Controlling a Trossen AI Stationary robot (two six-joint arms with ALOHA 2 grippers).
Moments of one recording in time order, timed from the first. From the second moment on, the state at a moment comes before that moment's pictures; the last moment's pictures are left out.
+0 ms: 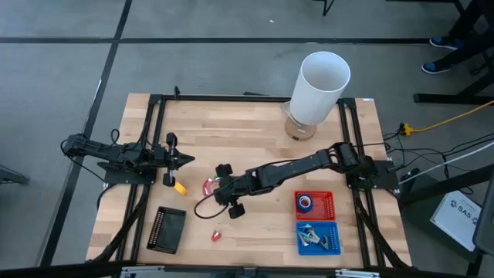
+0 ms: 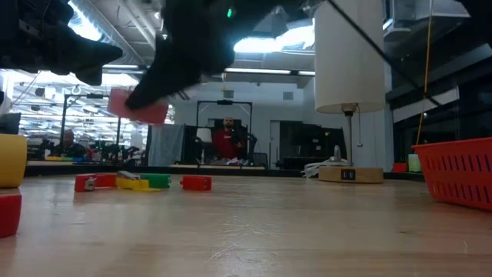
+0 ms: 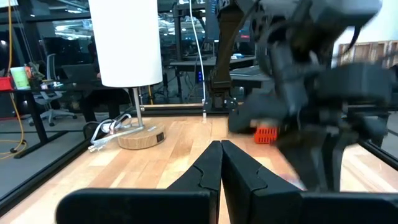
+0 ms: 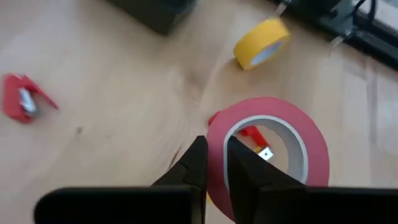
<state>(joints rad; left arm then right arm) -0.23 0.02 0.01 0.08 -0.32 0.05 0.26 2.22 1.77 -0.33 0.13 -0.26</state>
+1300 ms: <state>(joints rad) -0.23 0.03 0.01 0.08 -0.32 0.05 0.51 1.53 1.08 -0.55 0.14 0.64</state>
